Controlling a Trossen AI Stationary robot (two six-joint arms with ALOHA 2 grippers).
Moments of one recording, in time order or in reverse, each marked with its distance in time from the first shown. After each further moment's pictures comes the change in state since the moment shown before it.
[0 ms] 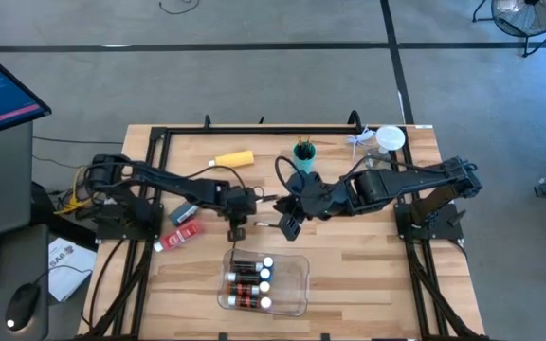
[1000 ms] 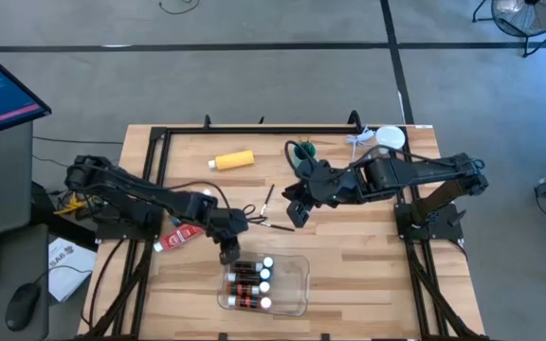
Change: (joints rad) left arm -0.224 -0.170 0.018 -0.108 0.131 -0.497; right arm -0.059 -0.061 0.000 -0.075 0.002 -0.034
